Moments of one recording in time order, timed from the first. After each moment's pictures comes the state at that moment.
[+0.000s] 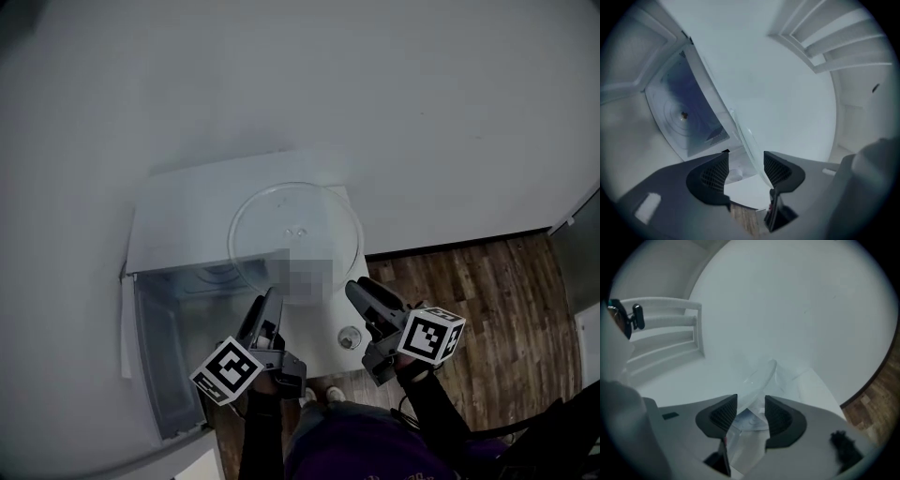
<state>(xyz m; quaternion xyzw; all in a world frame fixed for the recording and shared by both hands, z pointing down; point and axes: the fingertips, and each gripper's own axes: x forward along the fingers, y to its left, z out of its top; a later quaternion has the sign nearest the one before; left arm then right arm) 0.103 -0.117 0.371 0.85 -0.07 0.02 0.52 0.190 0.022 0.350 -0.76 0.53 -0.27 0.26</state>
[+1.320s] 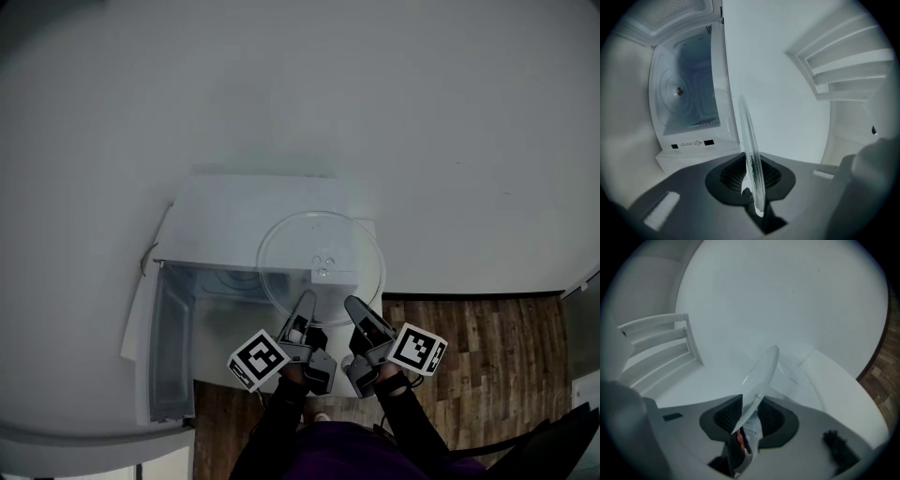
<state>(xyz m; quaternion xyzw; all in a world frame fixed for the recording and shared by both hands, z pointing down) 0.145 -0.098 0.367 0.78 -0.03 -0.10 0.62 0.194 -0.017 0.368 -0.70 0.53 -0.33 0.35</state>
